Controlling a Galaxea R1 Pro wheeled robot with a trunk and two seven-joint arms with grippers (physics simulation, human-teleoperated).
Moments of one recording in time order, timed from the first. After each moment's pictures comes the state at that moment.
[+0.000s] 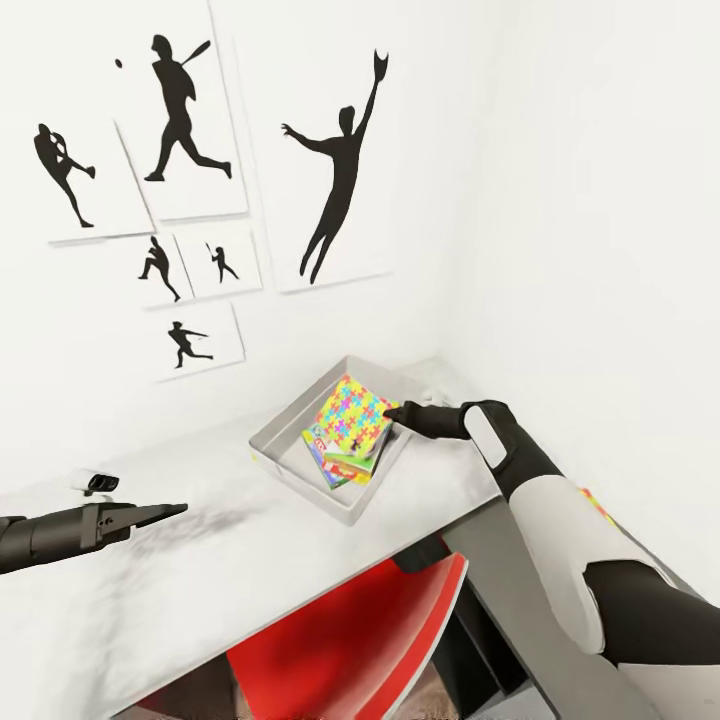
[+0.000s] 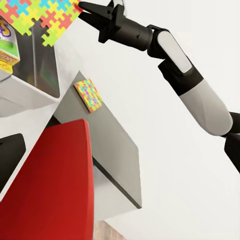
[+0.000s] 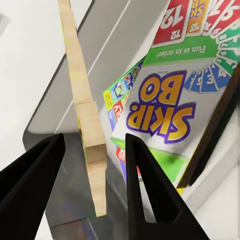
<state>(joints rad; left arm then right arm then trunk) -0.40 0.50 0.26 -1.32 0.33 1.02 -1.57 -1.08 0.04 0.04 -0.62 -0.49 0.77 0.33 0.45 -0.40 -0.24</state>
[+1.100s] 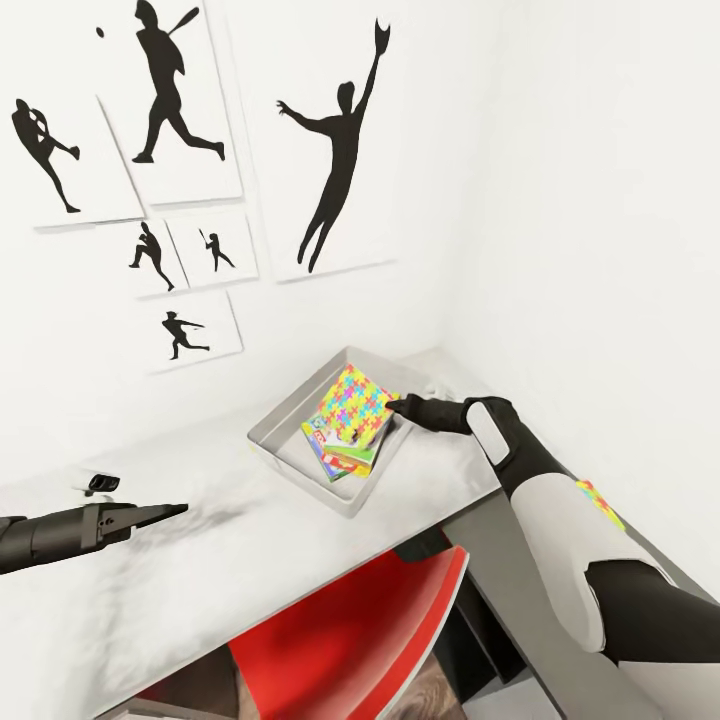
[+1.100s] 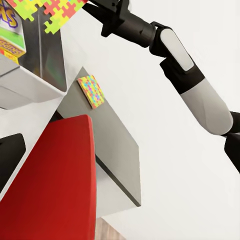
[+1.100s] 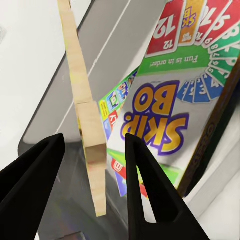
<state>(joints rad) -0.40 0.50 0.25 -1.32 0.33 1.02 -1.57 -1.08 0.04 0.03 -0.64 -0.50 0.74 0.33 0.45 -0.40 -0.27</state>
